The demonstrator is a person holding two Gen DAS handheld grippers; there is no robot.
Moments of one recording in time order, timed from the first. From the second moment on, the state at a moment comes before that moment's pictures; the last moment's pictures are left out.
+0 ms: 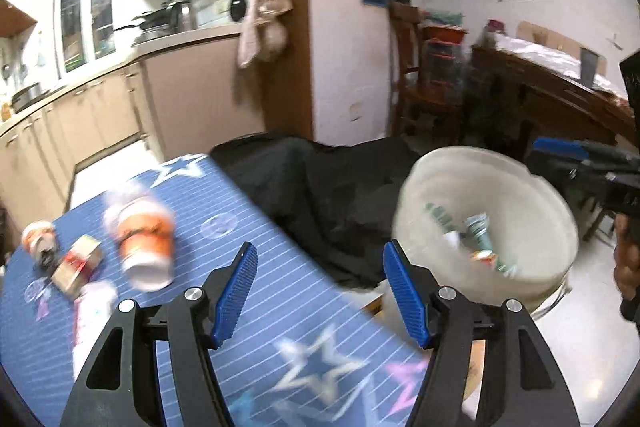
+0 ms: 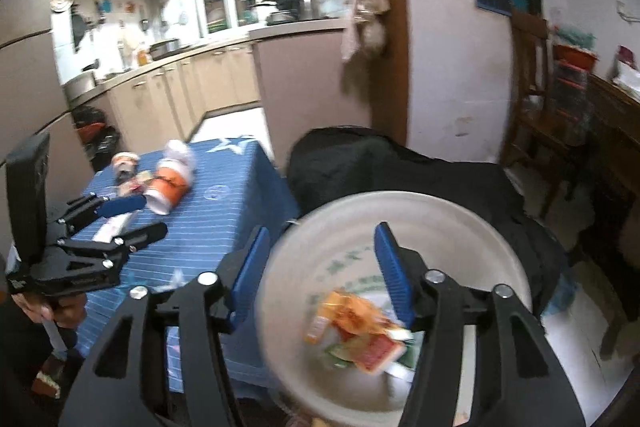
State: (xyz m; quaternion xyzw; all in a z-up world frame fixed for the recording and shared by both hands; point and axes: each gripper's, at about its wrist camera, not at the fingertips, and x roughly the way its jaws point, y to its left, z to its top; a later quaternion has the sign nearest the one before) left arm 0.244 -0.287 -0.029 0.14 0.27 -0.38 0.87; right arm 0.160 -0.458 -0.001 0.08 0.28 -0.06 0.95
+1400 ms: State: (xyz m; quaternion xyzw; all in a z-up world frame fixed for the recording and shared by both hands) left arm 0.639 0.036 -0.054 0.04 0.36 -0.32 0.87; right arm 0.314 -0.190 -0.059 0.07 0.39 0.18 0.90
